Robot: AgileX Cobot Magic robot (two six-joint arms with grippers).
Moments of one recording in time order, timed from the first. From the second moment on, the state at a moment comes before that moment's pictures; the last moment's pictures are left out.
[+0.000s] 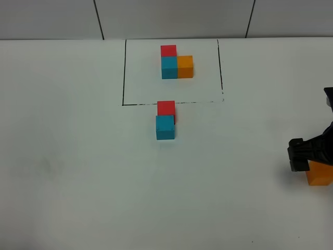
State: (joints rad) left arm 0.01 -0.01 -0.51 -0.08 1.06 0.10; right arm 0.15 1.43 -0.73 -0.09 0.73 0.17
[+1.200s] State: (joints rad) left arm 0.01 -0.01 -0.51 -0.08 1.06 0.10; right arm -0.03 1.69 -0.71 0.01 0.56 -0.13
